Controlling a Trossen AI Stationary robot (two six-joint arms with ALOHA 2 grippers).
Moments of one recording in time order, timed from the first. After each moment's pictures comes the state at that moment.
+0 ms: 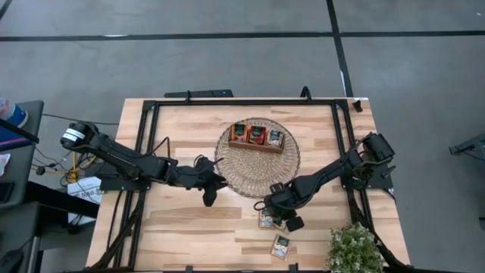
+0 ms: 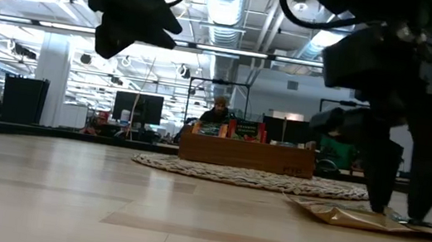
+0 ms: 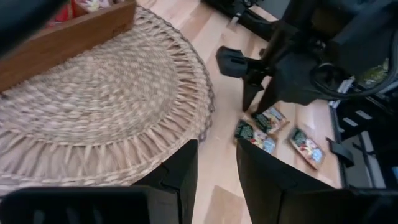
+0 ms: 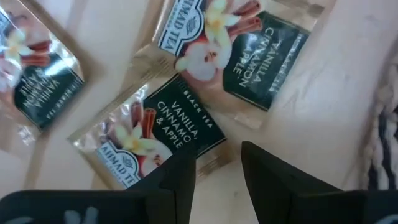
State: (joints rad) left arm -0.30 1.29 0.67 0.14 -0.33 -0.69; right arm 0.40 1.82 1.03 -0.53 -0.15 0.00
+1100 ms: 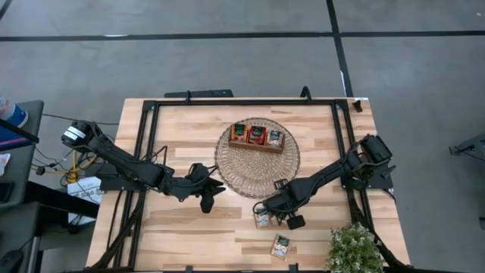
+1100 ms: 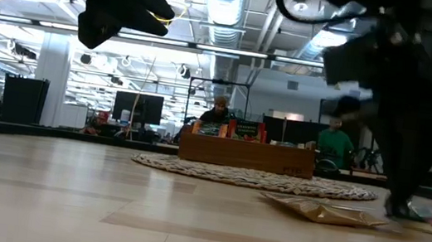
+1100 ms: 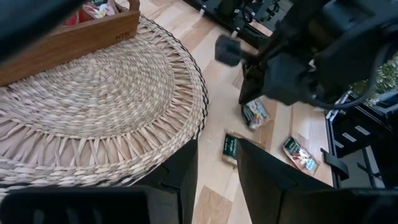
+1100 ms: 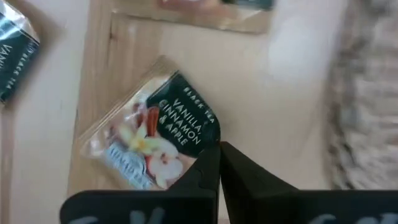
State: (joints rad) left arm -0.43 1.29 0.67 0.15 -0.51 -0.78; right arm 0.41 1.85 1.15 -0.79 -0.05 0.07
